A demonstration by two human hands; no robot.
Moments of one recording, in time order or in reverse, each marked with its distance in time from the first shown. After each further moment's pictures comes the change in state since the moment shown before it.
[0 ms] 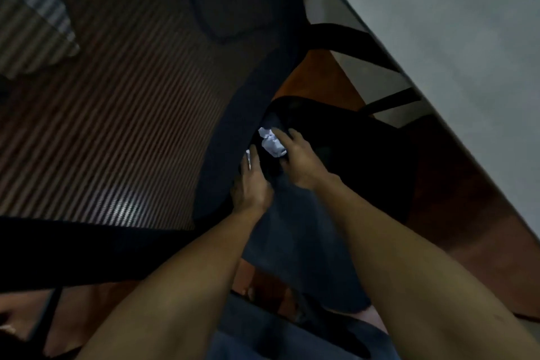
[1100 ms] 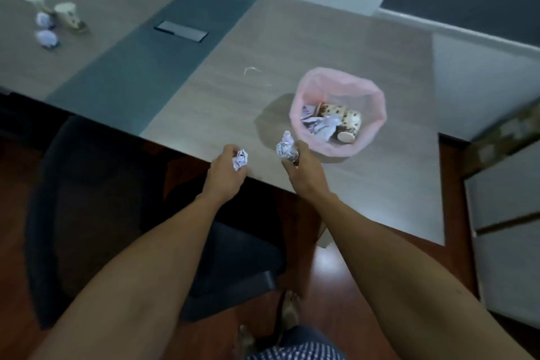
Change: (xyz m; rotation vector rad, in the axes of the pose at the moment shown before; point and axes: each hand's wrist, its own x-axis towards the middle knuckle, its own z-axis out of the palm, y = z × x) left_hand -0.207 0.283 -0.237 -0.156 -0.289 0.805; right_hand -0.381 -0.103 -0.276 0.290 0.933 0.565
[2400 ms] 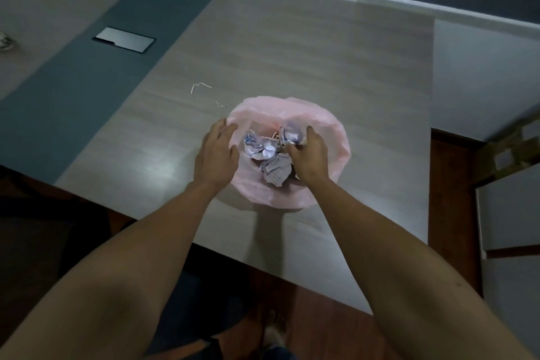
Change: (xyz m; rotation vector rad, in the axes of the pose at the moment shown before) left_hand 0.208 0.122 0.141 0.324 0.129 0.235; right_hand 0.232 0.131 -0.107 0.056 0.117 0.162
